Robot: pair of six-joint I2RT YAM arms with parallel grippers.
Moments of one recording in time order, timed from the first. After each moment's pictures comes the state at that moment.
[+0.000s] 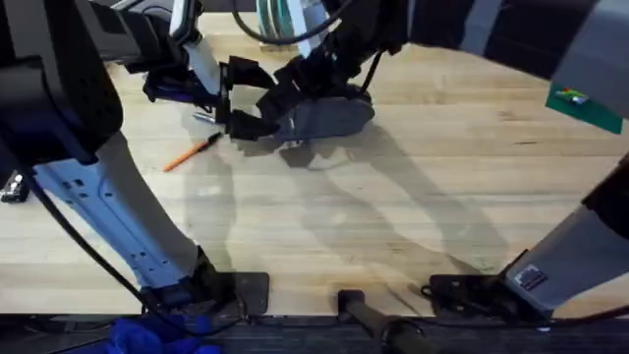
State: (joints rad) left arm 0.23 2.10 1.35 -1.07 1.15 1.77; right arm 0.64 1.92 1.62 -0.77 -0.45 -0.05
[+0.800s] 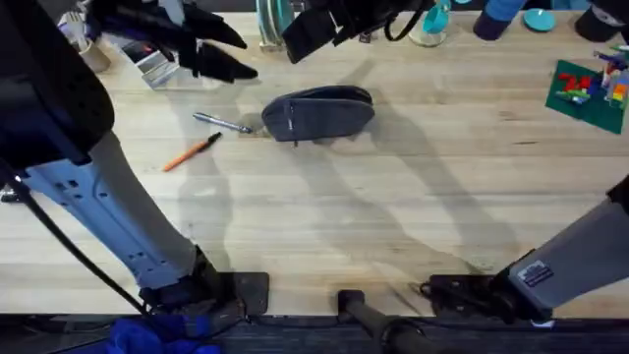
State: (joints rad) left arm 0.27 2.10 1.78 -1.33 1.02 1.35; right arm 0.51 1.87 1.86 -0.99 -0.38 -0.06
